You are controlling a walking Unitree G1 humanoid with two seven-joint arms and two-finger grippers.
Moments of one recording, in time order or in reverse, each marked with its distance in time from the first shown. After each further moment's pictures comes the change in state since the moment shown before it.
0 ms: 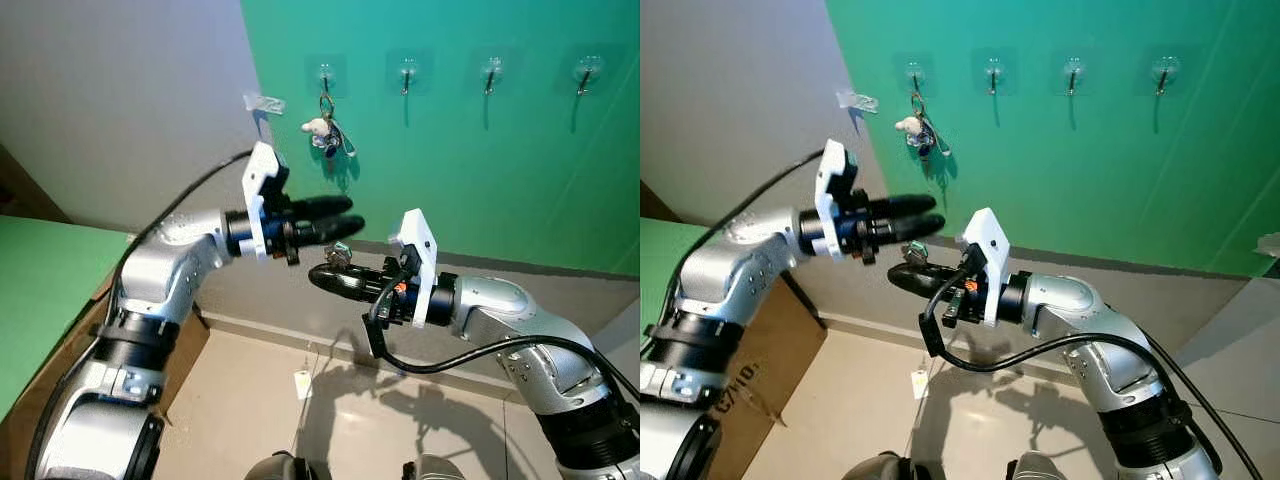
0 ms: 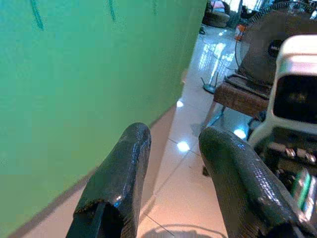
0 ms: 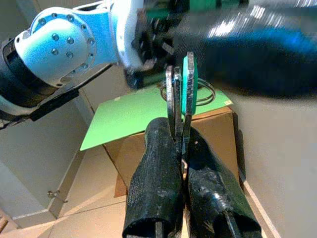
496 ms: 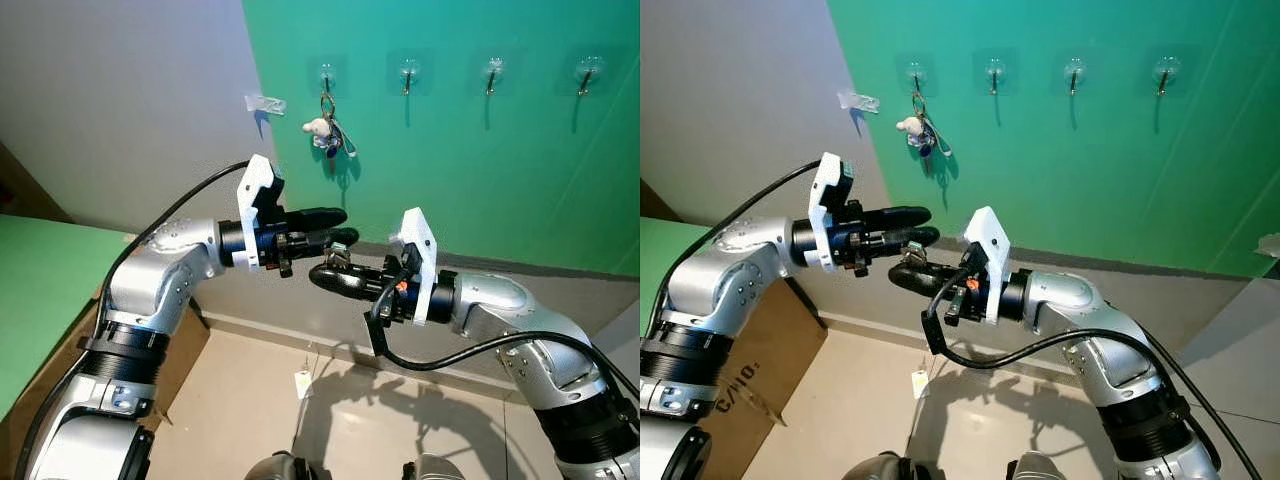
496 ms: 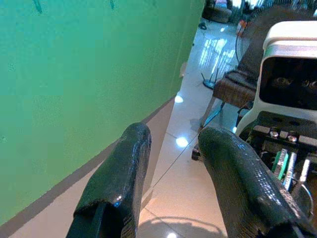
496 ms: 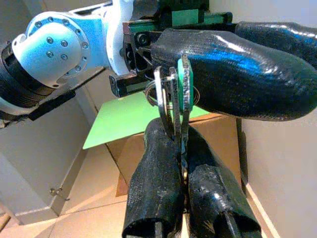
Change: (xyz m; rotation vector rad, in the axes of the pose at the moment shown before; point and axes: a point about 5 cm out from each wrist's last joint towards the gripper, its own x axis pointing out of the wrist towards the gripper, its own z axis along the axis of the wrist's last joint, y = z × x) left arm -0.009 -0.006 -0.002 -0.031 0.009 0.002; right arm 0.000 -0.004 0.001 -0.012 -0.003 0.022
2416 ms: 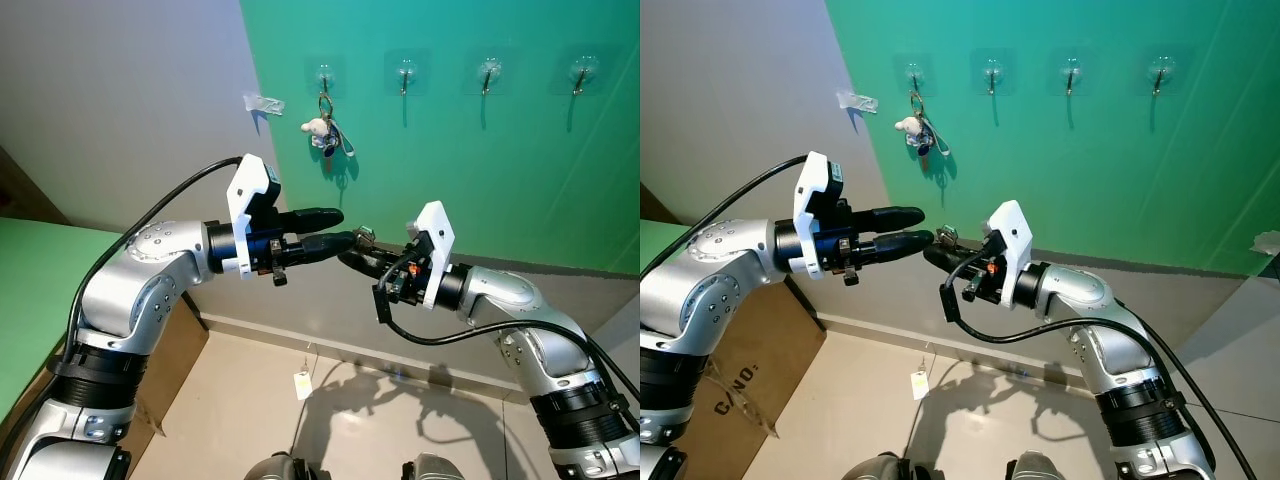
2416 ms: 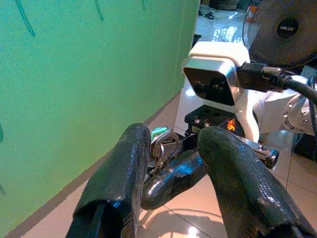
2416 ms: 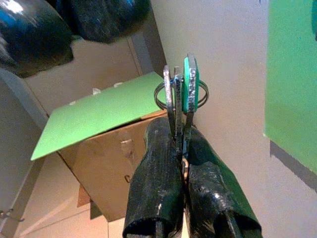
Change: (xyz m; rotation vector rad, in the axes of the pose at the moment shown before) left arm -0.008 -0.021 0.011 0.115 0.040 0.036; right arm -0.014 -0.031 -0.012 -0.004 -0.005 -0.199
